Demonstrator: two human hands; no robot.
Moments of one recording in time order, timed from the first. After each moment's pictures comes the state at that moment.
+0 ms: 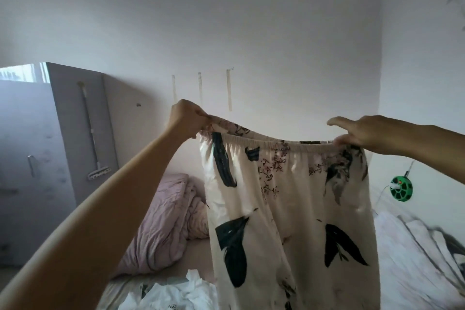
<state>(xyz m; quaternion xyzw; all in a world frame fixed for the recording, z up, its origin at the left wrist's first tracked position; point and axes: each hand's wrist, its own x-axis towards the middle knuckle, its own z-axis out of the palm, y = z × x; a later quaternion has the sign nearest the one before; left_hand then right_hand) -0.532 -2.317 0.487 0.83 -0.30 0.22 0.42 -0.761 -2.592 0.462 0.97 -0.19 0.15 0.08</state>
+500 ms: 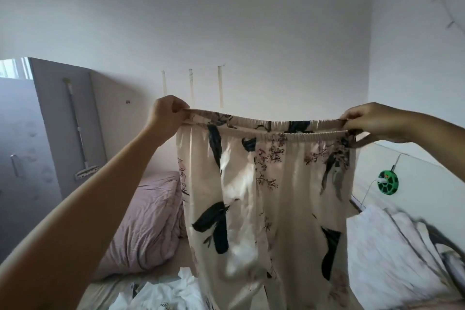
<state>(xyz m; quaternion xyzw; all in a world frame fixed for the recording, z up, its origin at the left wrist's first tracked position) -0.511 -2.309 0.478 0.75 -0.32 0.21 0.53 -0.763 -2.625 0.464 0.85 -0.22 0.22 -0.42</state>
